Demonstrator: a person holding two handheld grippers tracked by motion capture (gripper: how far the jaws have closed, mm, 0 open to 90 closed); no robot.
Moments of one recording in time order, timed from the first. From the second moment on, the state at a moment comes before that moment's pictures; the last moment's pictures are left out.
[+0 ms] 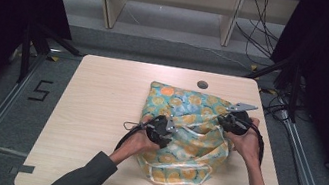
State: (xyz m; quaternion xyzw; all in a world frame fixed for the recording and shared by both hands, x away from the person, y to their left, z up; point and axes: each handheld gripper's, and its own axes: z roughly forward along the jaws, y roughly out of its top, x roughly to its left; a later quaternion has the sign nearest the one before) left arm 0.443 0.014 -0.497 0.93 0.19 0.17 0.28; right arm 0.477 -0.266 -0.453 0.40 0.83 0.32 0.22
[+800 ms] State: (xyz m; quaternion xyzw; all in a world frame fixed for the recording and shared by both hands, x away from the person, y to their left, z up) left arm 0.456 0.037 -0.470 0.90 0.22 0.17 0.34; right arm 0.406 -0.216 -0.401 0.30 0.87 0.37 0.13
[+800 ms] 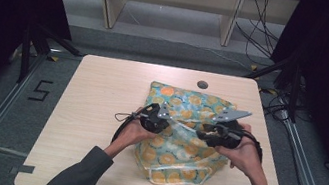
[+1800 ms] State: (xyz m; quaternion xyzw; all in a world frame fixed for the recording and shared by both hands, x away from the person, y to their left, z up) left arm 0.444 0.017 -0.463 0.90 0.21 0.18 0.35; right arm 0.433 -0.209 -0.404 0.28 0.86 0.37 0.20
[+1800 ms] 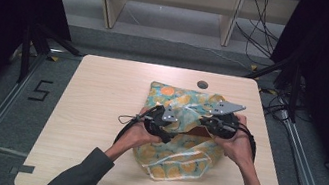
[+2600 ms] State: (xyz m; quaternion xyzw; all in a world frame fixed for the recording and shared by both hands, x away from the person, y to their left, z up) left arm 0.484 0.022 -0.420 0.88 0.23 0.19 0.37; right arm 0.410 -0.222 -0.372 0.30 0.83 0.43 0.19
